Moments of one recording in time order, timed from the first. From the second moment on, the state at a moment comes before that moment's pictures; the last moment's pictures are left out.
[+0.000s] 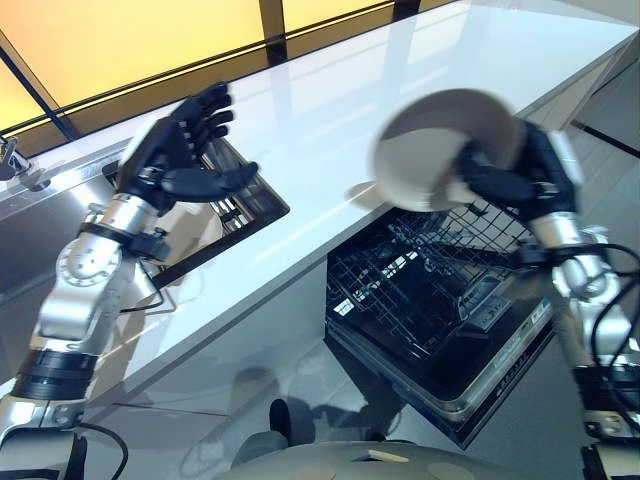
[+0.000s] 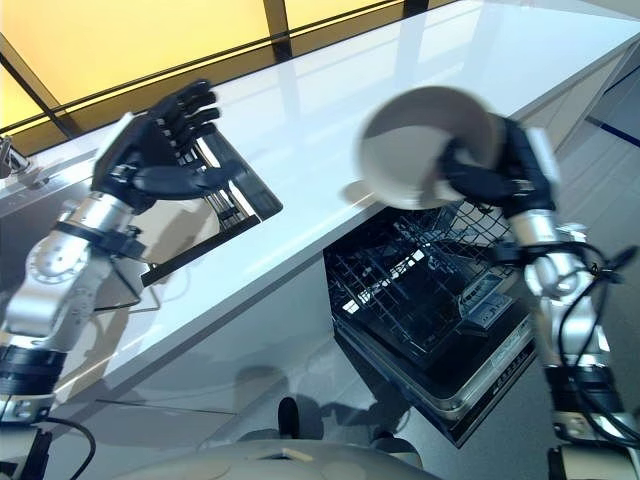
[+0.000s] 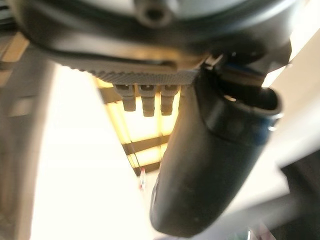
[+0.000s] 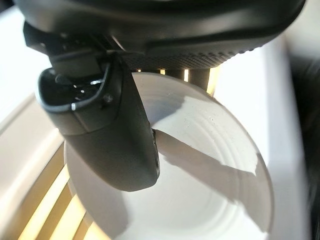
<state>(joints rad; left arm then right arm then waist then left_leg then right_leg) -0.20 0.74 0.13 -0.04 -0.87 0.05 -0.27 -0.15 -0.69 -0.22 0.07 0.35 -0.12 -0.07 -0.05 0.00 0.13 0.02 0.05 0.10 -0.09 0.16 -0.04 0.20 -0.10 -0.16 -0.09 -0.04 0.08</state>
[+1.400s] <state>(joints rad) 0.05 0.97 0.46 -0.03 0.20 -0.32 0.64 0.15 -0.85 -0.22 0.13 -0.38 0.06 -0.22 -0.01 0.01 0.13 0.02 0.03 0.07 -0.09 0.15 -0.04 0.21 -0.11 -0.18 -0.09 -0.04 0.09</state>
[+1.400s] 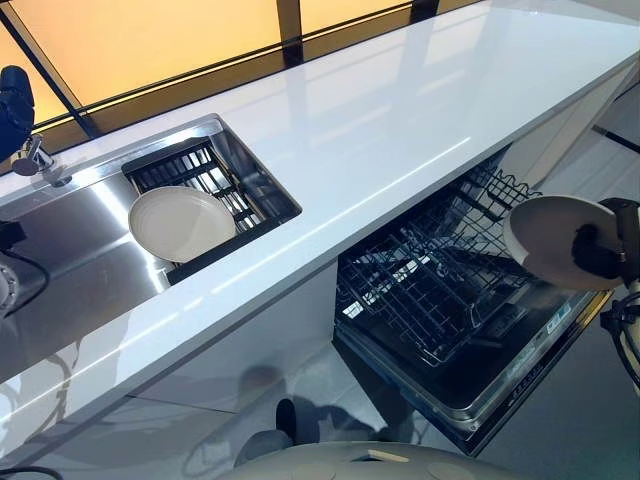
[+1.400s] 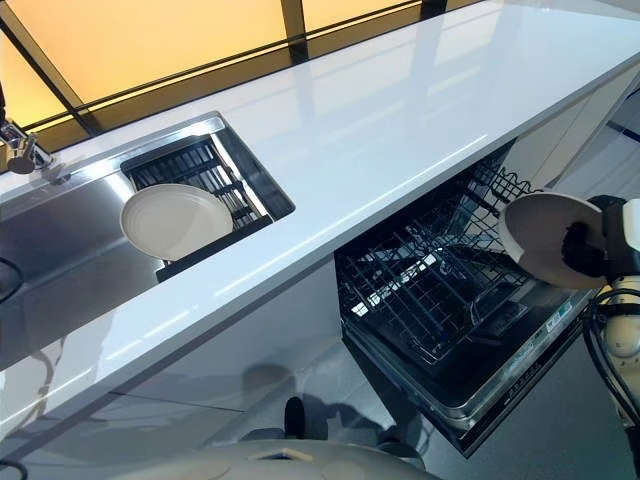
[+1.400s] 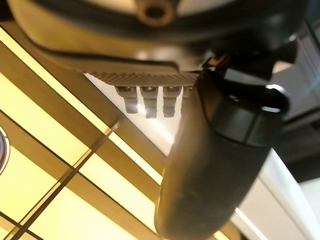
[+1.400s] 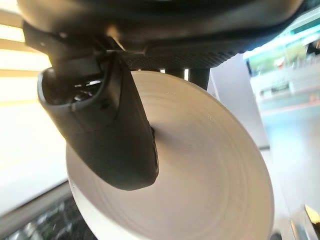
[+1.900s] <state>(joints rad) 0.05 0.95 0.29 0.03 0.16 -0.26 0.55 -0.03 -0.72 0.14 0.32 -0.21 0.21 -0.15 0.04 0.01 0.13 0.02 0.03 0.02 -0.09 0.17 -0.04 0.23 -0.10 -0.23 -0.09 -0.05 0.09</state>
